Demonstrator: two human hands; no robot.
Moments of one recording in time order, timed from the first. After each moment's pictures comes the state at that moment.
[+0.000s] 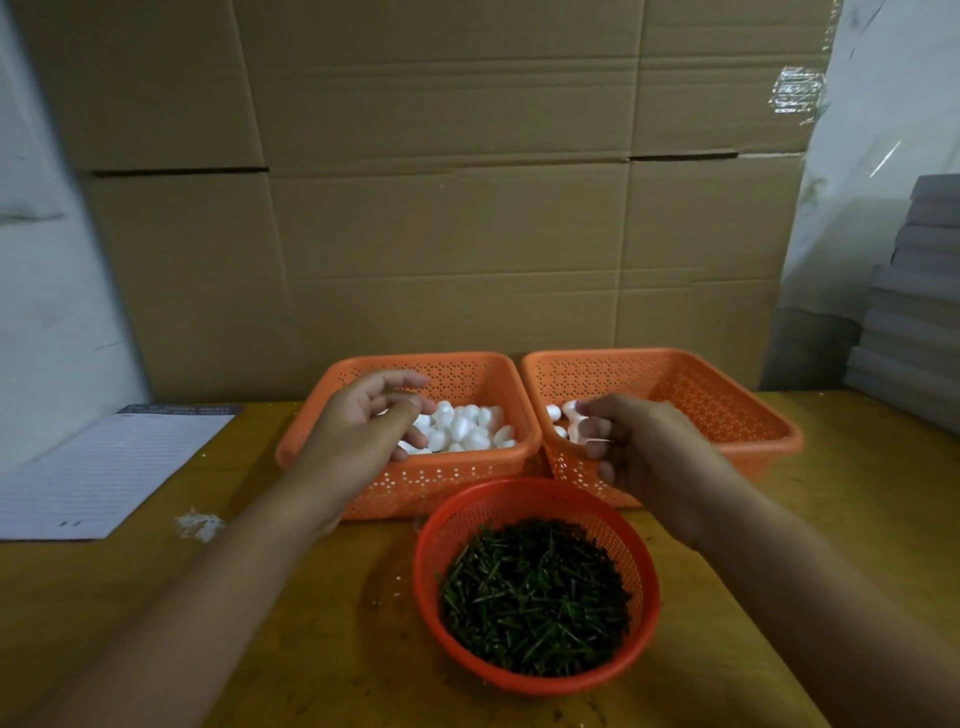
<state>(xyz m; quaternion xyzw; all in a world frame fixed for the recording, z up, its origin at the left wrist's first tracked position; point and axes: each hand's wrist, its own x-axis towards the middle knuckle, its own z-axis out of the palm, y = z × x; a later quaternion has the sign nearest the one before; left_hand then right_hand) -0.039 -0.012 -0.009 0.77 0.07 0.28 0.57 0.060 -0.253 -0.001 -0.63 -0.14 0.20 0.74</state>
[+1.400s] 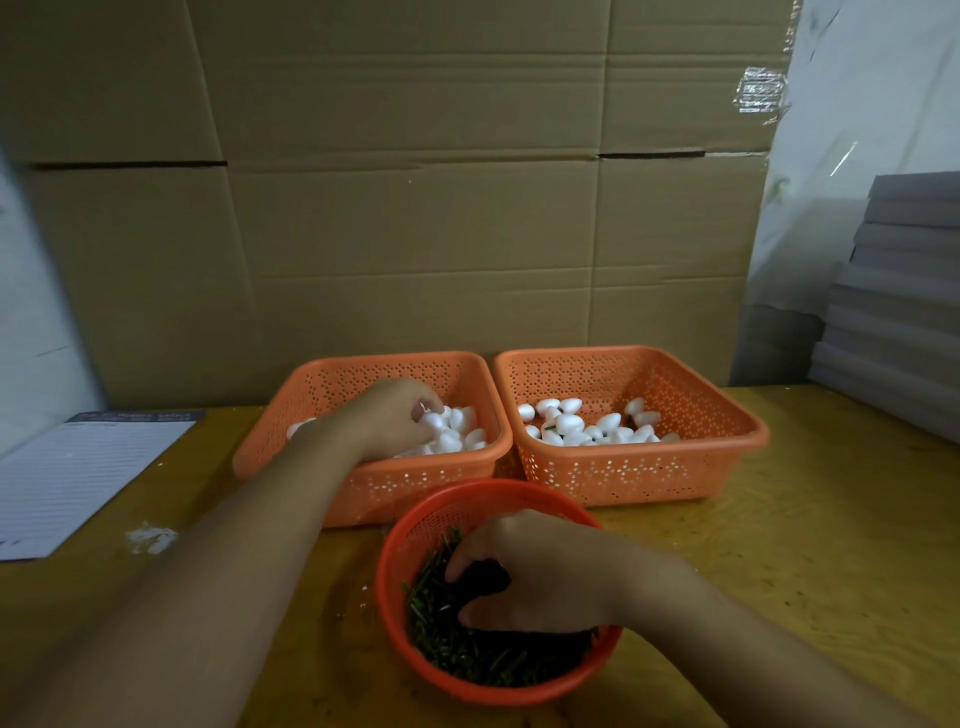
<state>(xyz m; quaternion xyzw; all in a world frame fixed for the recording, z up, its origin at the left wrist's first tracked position) 0.047 0.003 -0.004 0.98 0.05 0.09 0.20 0.024 -0.232 -0.032 -0.82 -0.54 0.14 0.13</state>
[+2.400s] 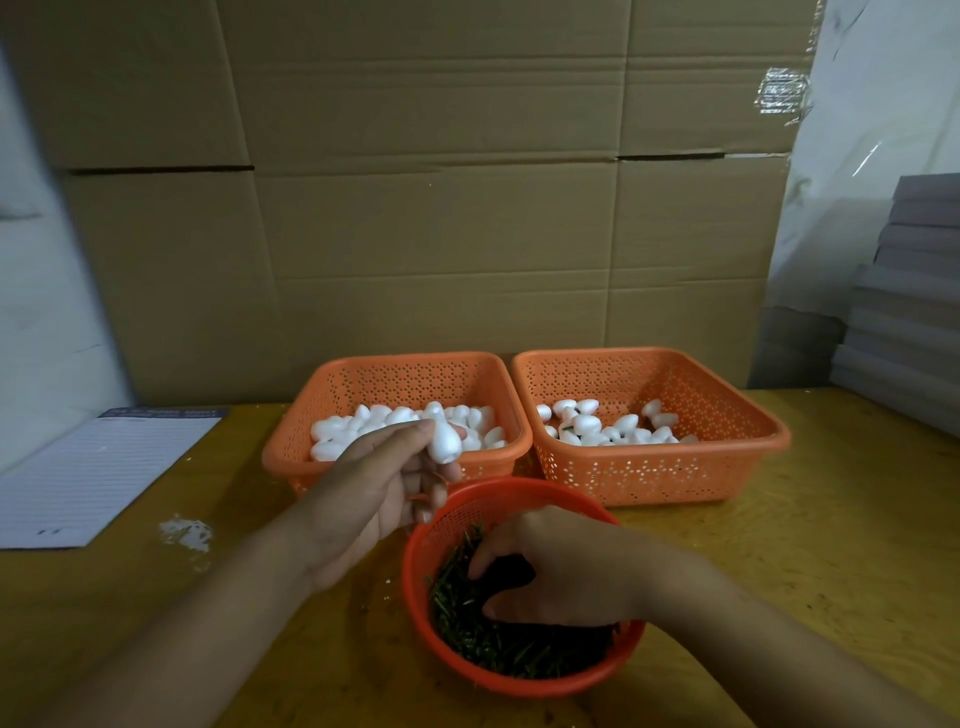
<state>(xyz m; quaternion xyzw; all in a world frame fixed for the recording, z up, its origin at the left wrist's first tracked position) -0.053 -0.030 -0.024 0.67 0.00 0.07 0.73 0.027 -0.232 -0.036 -0.81 -0.55 0.13 0.15</state>
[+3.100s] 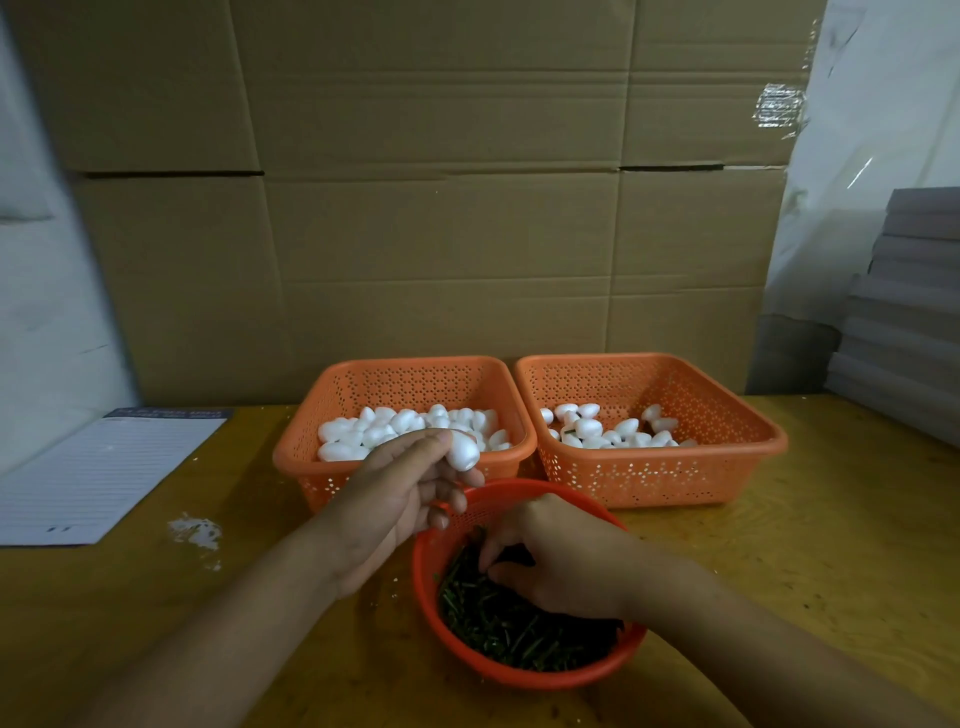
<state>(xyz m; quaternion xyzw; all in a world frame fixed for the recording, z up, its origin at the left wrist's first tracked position) -0.058 -0.042 -0.026 0.68 0.00 0.08 0.72 0.026 -0.225 -0.042 -0.81 -0.56 0.04 0.18</state>
